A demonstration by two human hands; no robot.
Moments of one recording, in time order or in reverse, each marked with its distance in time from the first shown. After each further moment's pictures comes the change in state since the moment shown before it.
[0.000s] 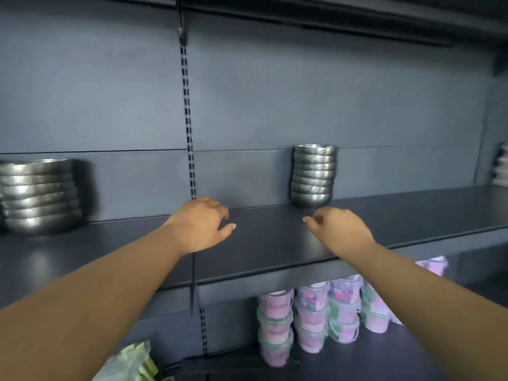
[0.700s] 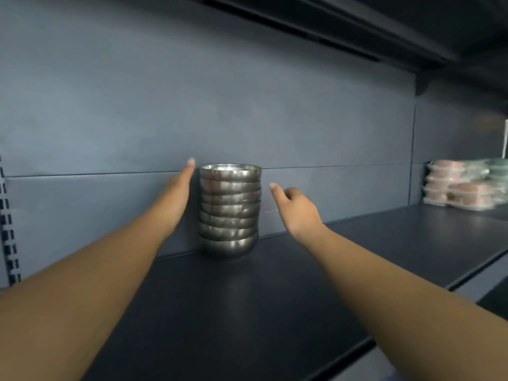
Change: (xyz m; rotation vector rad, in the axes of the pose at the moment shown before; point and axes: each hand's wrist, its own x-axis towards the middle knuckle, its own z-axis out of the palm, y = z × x) left_hand 0.289 0.104 0.041 -1.463 0.226 -0.390; right_hand 0.184 0.160 0.011 0.587 0.114 0.332
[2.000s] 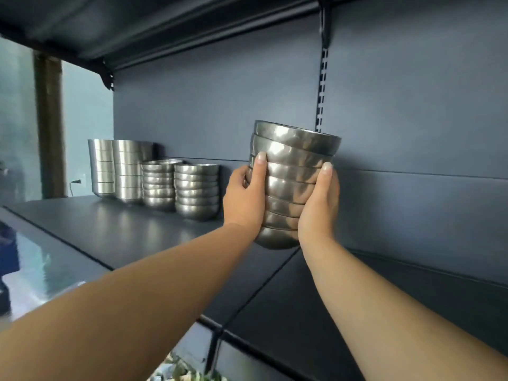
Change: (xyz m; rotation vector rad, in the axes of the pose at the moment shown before) left_hand -0.174 0.014 -0.187 0.182 0.957 0.098; right_hand -0.158 -0.189 0.203 1.150 -0.492 -0.195
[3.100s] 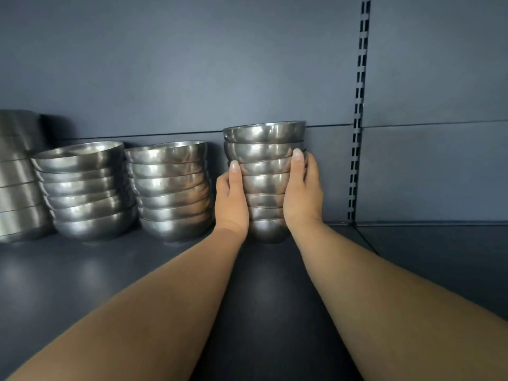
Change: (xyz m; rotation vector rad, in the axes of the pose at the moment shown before) left_hand 0.197 -0.175 -0.047 -0.267 -0.380 -0.257; right_hand 0.064 0.144 0.152 -0.417 0.257 0.026
